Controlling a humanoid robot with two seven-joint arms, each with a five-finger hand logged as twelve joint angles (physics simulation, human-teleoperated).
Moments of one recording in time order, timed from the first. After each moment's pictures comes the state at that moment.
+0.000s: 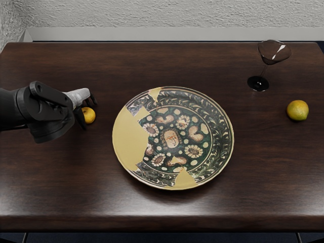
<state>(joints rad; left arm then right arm) -1.69 0.12 1.19 -1.24 -0.10 0.44 0.05 -0.01 0.00 0.06 0.29 -0.15 -0.15 -0.19</state>
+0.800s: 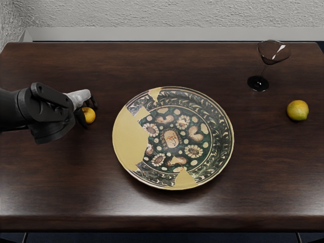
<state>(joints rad) -1.69 0.12 1.19 -1.25 -0.10 0.44 0.05 -0.01 0.00 0.06 0.29 -0.15 -0.15 -0.19</state>
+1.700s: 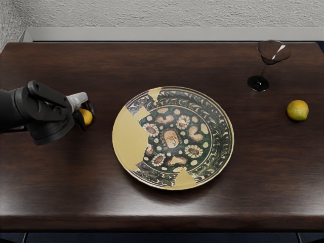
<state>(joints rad) -1.72 0.14 1.18 -1.29 -0.16 0.43 0.08 -0.01 0.00 0.06 0.29 -0.15 -0.15 -0.19</state>
